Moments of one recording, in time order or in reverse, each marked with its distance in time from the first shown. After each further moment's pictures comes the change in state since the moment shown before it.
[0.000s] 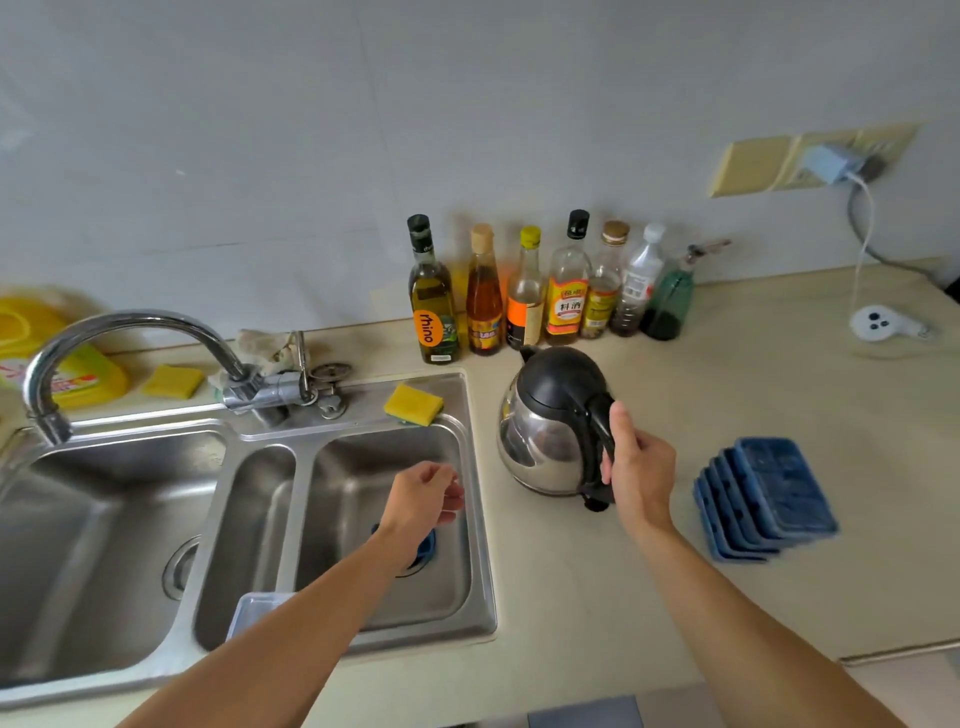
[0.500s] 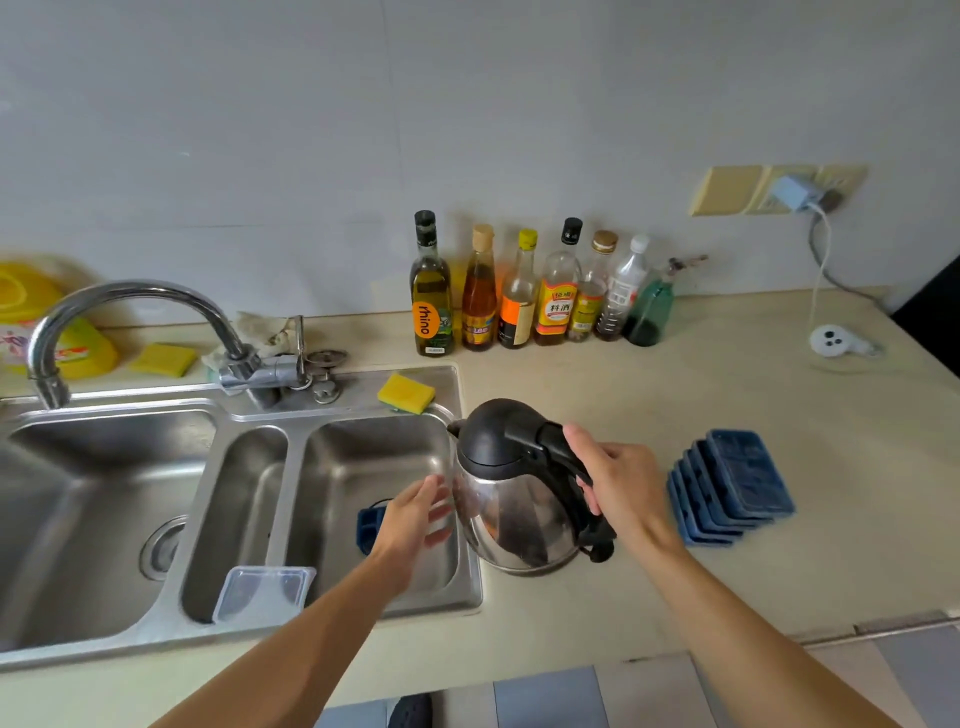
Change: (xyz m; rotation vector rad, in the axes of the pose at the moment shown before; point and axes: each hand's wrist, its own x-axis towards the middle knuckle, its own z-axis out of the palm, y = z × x) left_hand -0.039 -0.042 -0.003 -0.331 -0.067 -0.087; right_hand -0.070 -0.048 -0.025 -0.298 -0.289 -0.082
